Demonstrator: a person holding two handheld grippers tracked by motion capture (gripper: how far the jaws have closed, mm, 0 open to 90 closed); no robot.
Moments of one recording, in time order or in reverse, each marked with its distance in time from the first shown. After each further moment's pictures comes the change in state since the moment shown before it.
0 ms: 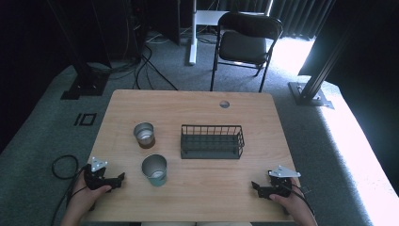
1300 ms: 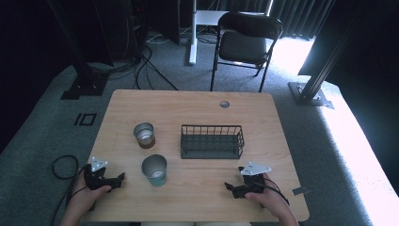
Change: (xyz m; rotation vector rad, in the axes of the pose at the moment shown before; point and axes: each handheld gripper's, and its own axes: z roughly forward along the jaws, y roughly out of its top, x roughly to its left) left arm 0.000 0.000 0.000 0.000 0.000 0.000; right arm 0.067 0.044 0.033 -0.036 0.202 -0.163
